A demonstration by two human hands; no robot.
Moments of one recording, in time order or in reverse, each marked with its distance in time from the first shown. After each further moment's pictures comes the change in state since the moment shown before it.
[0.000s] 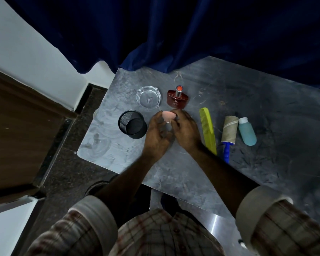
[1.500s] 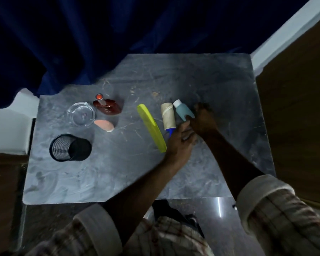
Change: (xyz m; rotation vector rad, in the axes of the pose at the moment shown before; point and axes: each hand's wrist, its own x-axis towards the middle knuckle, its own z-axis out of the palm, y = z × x) left_hand -0.074 0.048 0.197 0.216 -0.561 -0.016; right_hand -0.061 0.168 -0.167 -0.245 0.053 0.593
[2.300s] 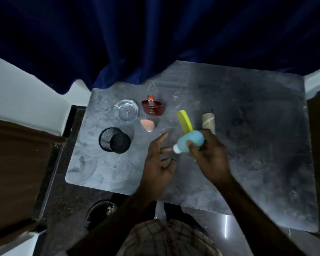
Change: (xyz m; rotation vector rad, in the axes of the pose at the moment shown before) left_hand -0.083 -0.059 -0.135 -0.138 0.341 0.071; right_hand -0.121 -0.104 0.028 0.640 0.085 -0.373
